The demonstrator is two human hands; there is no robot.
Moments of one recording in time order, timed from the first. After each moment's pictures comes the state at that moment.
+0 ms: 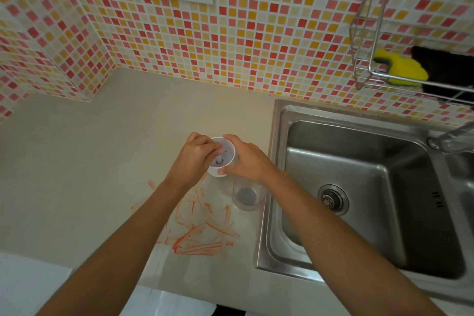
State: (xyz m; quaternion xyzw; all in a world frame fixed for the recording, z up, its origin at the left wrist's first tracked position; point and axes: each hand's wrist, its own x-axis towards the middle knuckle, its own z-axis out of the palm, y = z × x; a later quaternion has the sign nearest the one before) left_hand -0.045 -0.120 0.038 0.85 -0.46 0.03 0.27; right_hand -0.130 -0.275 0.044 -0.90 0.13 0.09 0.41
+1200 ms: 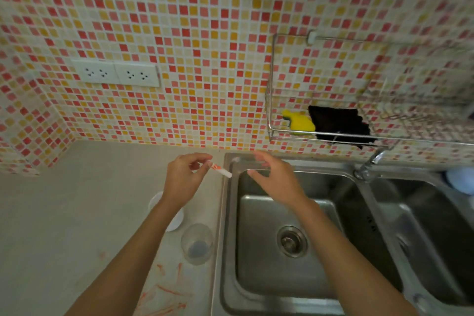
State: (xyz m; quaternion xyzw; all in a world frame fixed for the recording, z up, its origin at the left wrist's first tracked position) left_hand -0.089 -0.228 0.141 0.81 -0.35 0.01 0.47; right_hand -0.243 -0.398 0.161 -0.89 0.24 -0.15 0.36
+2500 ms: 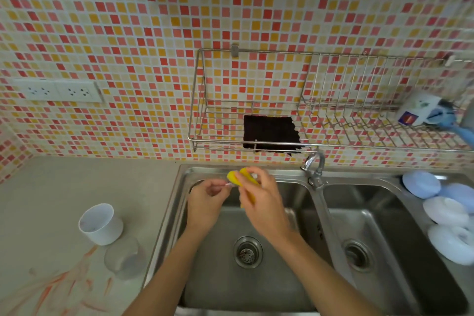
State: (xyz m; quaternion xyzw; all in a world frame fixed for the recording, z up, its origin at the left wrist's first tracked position) left_hand -0.262 -0.385 0.130 0.76 -0.23 -0.11 0.60; right_hand -0.368 -0.490 0.137 -0.90 0.16 -0.33 0.24
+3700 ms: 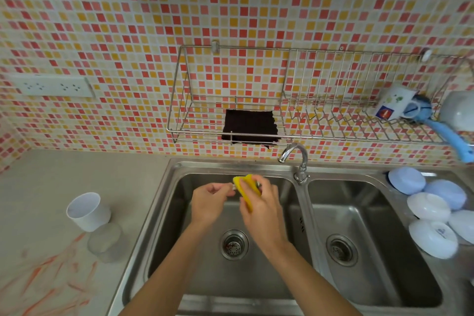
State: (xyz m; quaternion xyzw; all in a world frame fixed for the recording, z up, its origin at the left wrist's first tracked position) left_hand -0.330 -0.422 0.134 0.74 -0.11 -0.20 0.63; right_hand -0.435 -0.503 0.118 -0.91 0.21 -0.32 0.17
